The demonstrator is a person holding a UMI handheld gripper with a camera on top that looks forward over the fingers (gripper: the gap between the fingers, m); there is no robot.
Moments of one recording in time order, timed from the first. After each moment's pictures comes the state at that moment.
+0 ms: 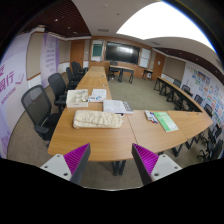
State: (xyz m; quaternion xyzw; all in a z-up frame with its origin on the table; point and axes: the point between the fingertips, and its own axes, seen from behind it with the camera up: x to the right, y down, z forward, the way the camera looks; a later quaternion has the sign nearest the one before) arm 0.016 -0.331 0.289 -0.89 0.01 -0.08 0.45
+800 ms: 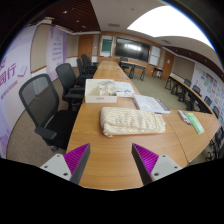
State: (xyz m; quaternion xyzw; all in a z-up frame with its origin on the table) arm -0.183 -0.148 0.133 -0.90 -0.01 -0.06 0.43
